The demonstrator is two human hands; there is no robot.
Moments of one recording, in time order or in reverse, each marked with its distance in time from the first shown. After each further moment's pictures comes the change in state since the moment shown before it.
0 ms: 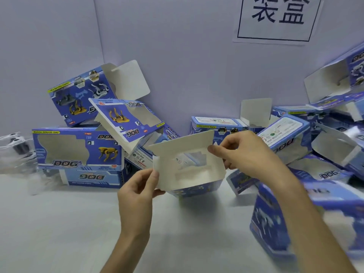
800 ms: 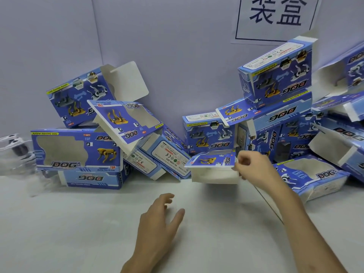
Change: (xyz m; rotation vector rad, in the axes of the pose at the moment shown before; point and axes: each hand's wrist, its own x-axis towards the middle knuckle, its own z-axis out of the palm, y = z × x) left_hand -0.017 -0.075 -0.006 0.798 -0.373 0.070; right_hand 0.021 0.090 0.005 -0.160 0.067 0.143
